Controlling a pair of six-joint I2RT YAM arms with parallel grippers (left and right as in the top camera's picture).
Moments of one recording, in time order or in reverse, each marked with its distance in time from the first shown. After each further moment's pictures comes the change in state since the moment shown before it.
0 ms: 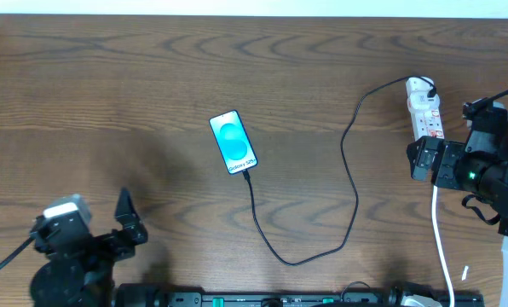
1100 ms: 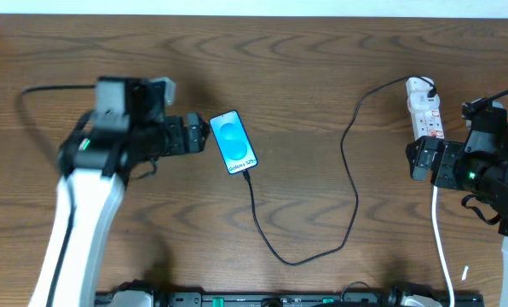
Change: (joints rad) left arm -0.077 0.993 0.364 0.019 0.521 0.000; right arm 0.000 0.000 0.000 0.000 -0.011 0.000
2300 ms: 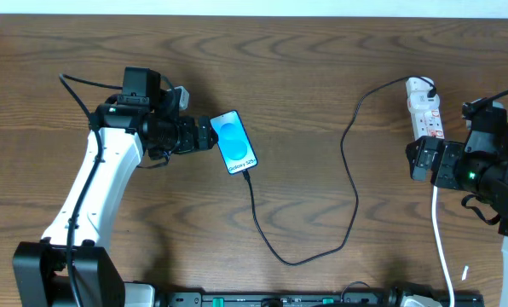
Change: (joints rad) left arm 0.000 0.295 0.003 -0.001 0.061 0.000; right arm 0.000 0.000 0.000 0.000 0.000 0.000
